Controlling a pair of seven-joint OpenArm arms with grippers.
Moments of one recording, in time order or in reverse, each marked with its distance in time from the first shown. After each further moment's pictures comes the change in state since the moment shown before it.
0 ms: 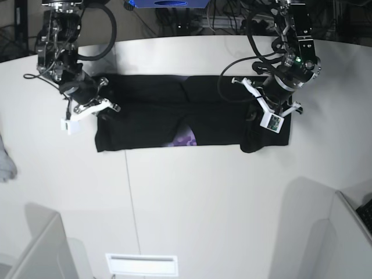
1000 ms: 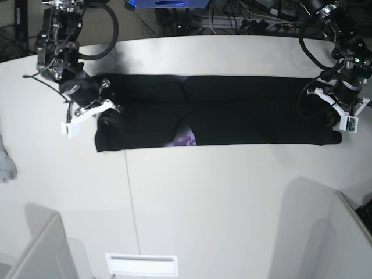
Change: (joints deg) left arm -3.7 -7.0 -28.3 -5.2 -0.2 -9.4 -0.2; right arm -0.4 -0.2 -0.5 4.6 0.1 0.0 0.0
